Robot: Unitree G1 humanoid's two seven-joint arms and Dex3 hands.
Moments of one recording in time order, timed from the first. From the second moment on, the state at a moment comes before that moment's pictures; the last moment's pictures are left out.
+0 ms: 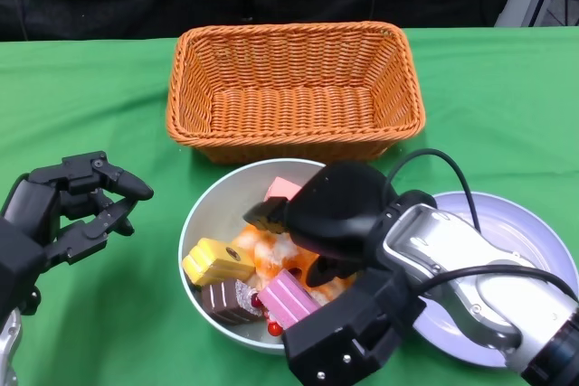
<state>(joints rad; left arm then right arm) -0.37 0.28 0.12 0.86 -0.04 -0.73 -0.29 -0.59 -0.19 0.68 0.16 -1.07 -0.09 0.32</state>
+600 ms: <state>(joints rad) -0.36 0.28 0.12 0.86 -0.03 -0.74 -0.29 -0.63 -0.17 0.71 0.21 -1.06 -0.07 0.44</state>
